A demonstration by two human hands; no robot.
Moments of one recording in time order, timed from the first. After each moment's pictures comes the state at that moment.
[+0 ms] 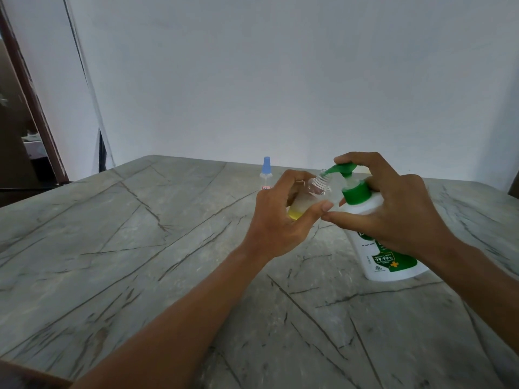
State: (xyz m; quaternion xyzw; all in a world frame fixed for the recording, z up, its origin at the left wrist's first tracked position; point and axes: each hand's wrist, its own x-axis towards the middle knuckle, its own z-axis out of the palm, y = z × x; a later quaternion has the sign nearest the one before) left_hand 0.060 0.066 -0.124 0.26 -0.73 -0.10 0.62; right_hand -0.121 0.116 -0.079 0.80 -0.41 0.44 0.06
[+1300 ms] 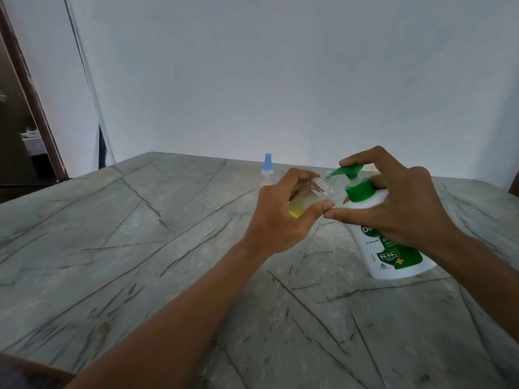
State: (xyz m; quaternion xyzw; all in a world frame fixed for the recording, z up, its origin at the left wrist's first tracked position) left_hand 0.062 0.066 -0.124 0.25 -0.75 -0.09 0.60; right_hand -0.123 0.119 -0.074 0.79 -0.42 0.45 0.05
